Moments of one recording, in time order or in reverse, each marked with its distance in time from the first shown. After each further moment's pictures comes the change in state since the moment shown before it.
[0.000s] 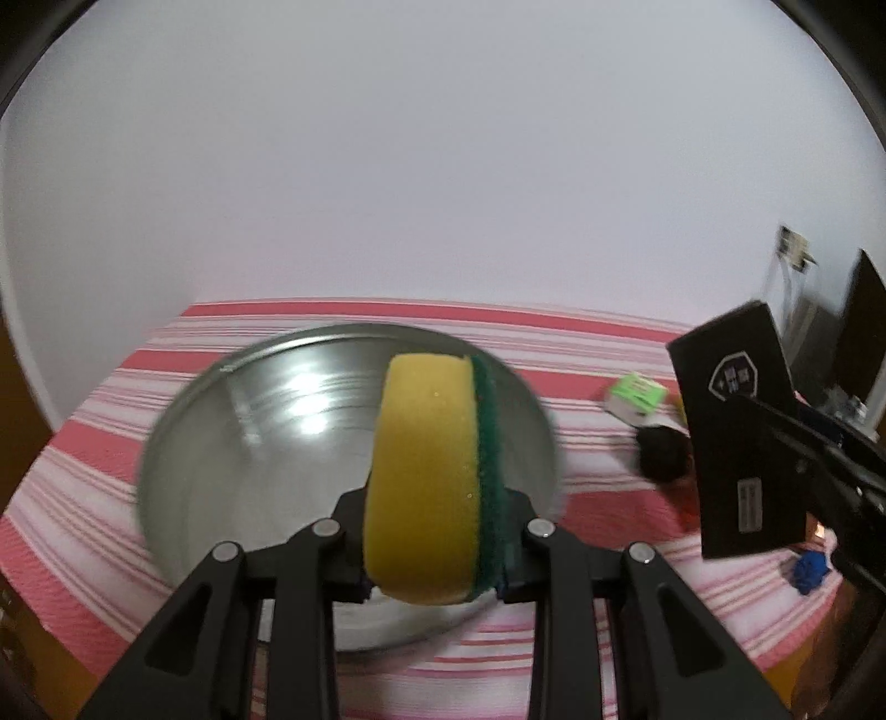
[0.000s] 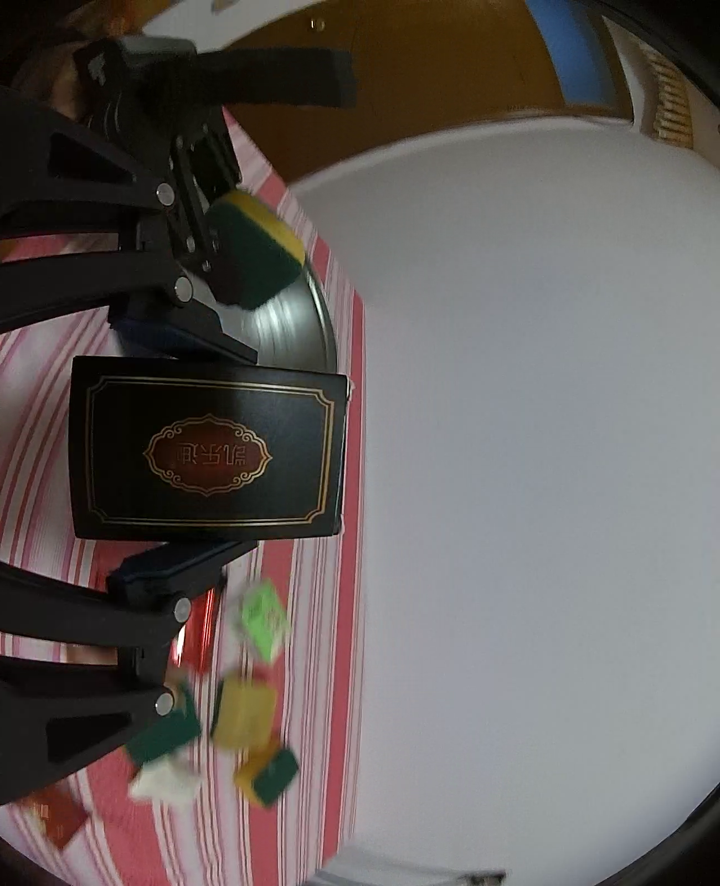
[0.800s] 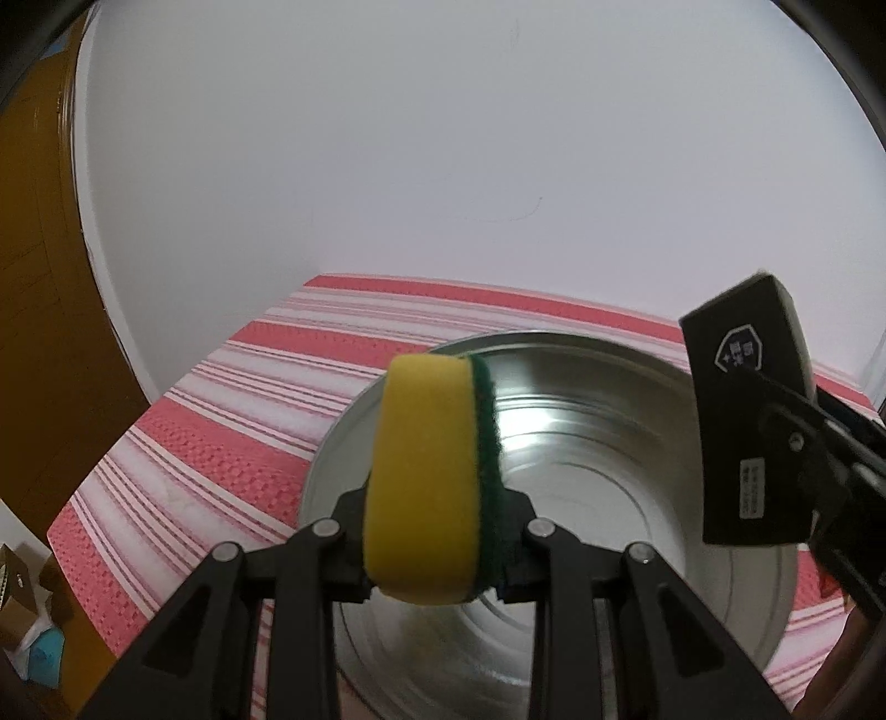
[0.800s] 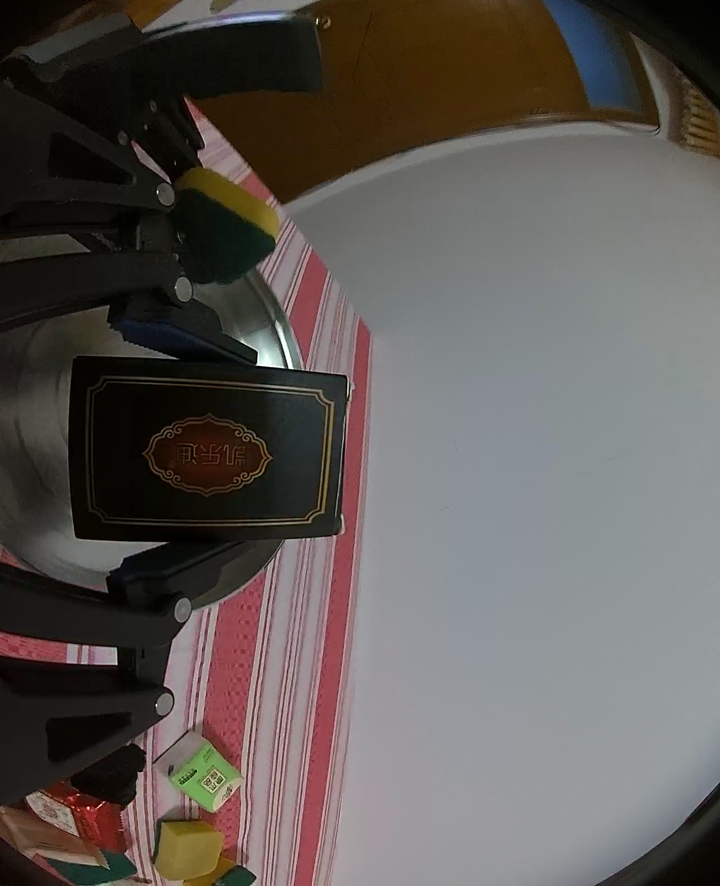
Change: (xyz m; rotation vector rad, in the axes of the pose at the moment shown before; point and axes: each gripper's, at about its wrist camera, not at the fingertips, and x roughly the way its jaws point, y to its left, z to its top) left arm 0.044 0.086 0.026 -0.110 0.062 0.263; right arm 0.145 0.067 0.039 -0.022 0.066 0.007
